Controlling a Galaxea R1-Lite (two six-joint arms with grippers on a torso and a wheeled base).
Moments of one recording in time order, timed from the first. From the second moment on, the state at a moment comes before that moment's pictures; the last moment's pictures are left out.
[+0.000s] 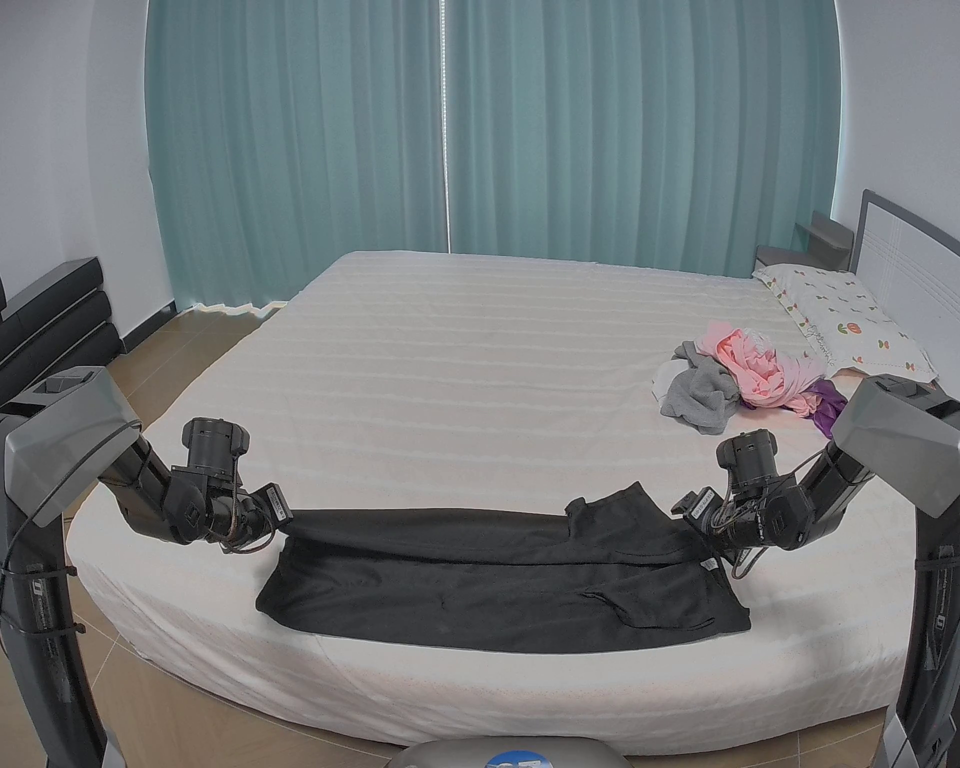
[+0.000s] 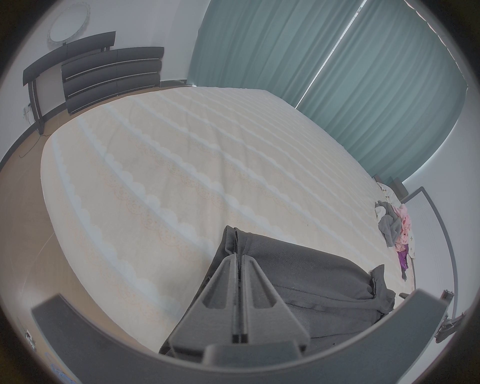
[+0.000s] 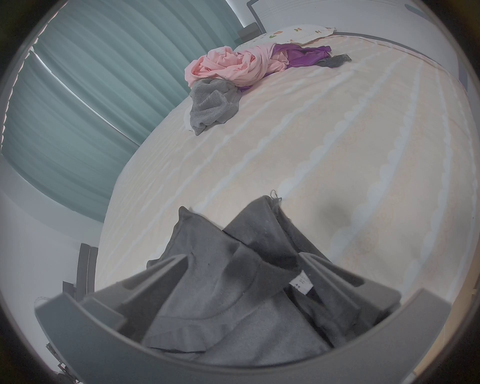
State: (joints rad) left arm -0.03 2.26 -1.00 -0.45 -0.03 -0.55; right arm 0.19 2.34 -1.01 -0.48 -0.12 0.91
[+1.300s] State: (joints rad) left arm -0.02 2.27 -1.13 -0.44 -0.03 -0.70; right arm 0.15 2.27 -1.11 -0.41 -0.11 0.97
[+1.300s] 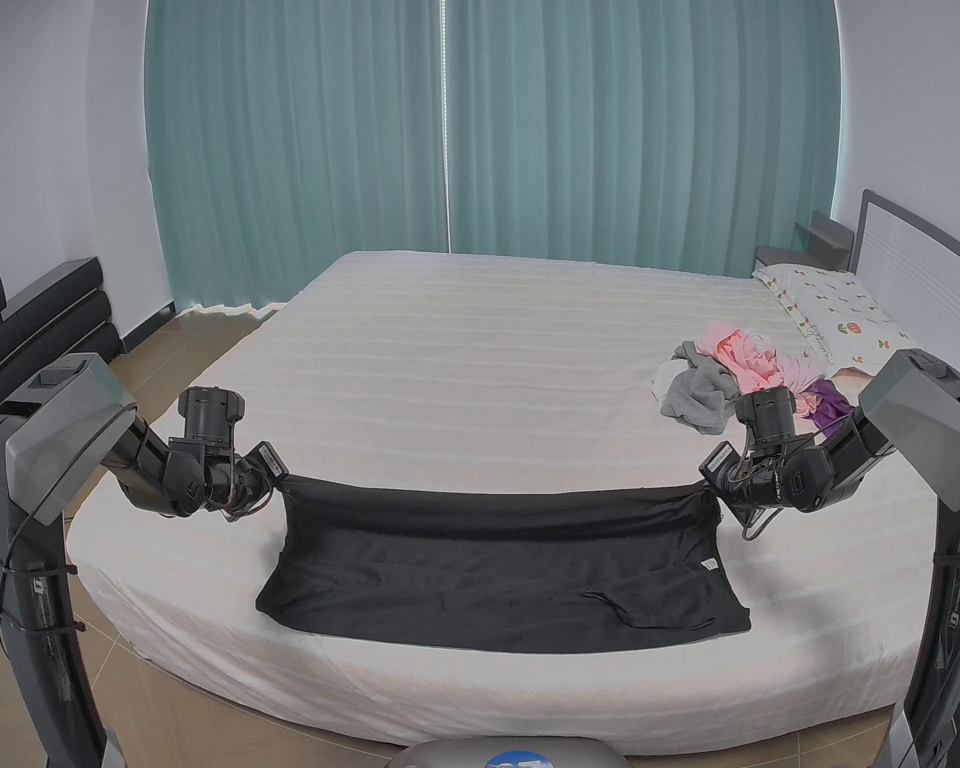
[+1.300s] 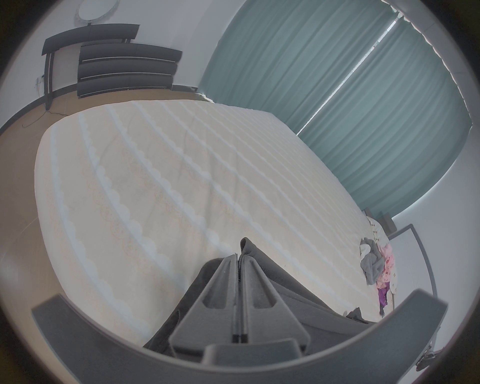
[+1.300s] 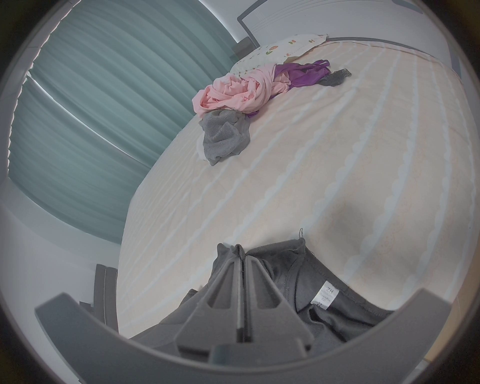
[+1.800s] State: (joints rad) left arm -0.01 2.27 -1.04 -0.42 -0.03 -0.63; right arm 0.16 2.26 -0.95 -0.41 -0.09 0.88
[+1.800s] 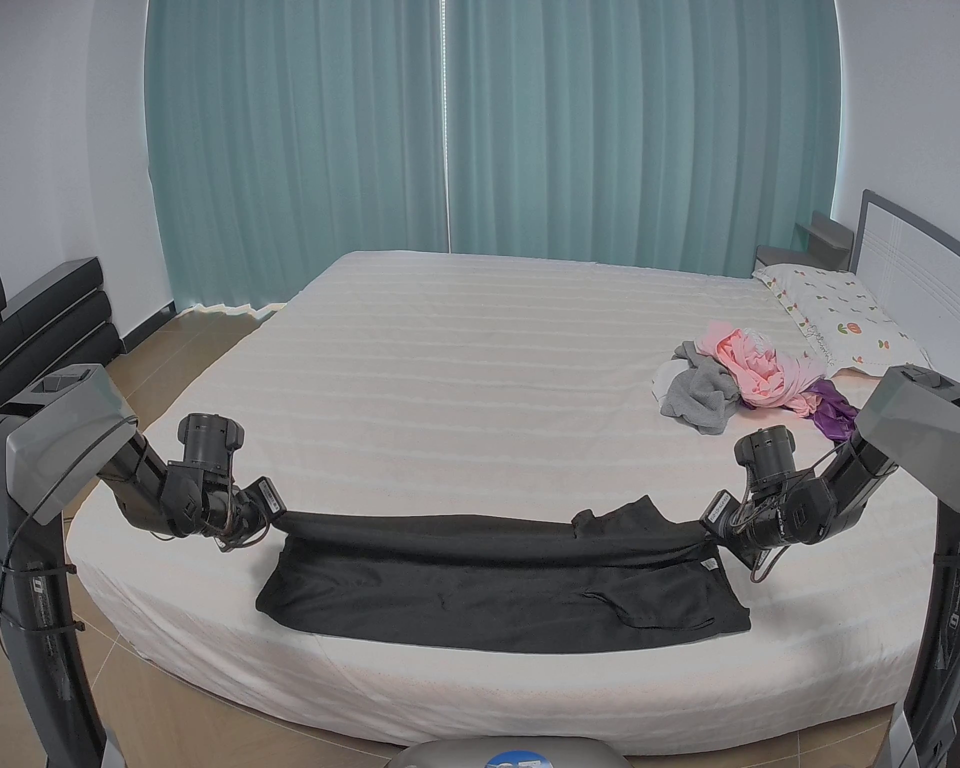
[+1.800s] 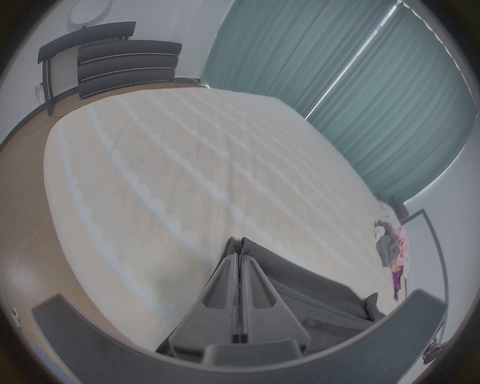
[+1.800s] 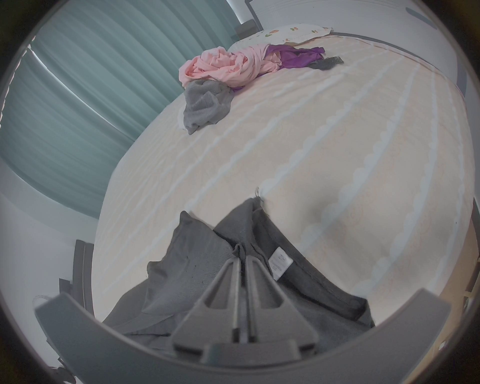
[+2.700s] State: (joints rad) left arm 0.02 2.25 -0.98 -0.42 -0.10 -0.86; right arm 0.18 2.24 -1.01 -0.41 0.15 0.61
